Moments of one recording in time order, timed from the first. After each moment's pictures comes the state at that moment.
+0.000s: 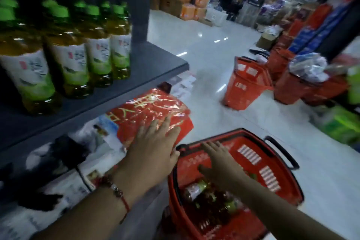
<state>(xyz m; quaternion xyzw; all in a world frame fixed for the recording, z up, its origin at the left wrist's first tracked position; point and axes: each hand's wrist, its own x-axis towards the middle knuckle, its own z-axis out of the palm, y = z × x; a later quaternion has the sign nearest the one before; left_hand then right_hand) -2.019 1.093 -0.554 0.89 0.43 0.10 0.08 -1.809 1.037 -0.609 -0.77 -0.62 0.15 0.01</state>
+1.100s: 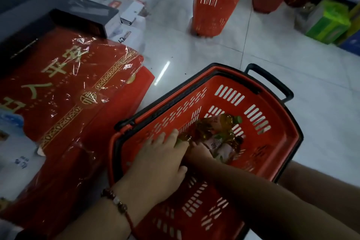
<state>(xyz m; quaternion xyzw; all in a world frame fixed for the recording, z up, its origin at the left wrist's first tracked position) -1.846 1.091 -0.693 0.94 0.26 -0.12 0.17 -1.682 1.041 -0.902 -0.69 -0.64 0.17 -0.29</state>
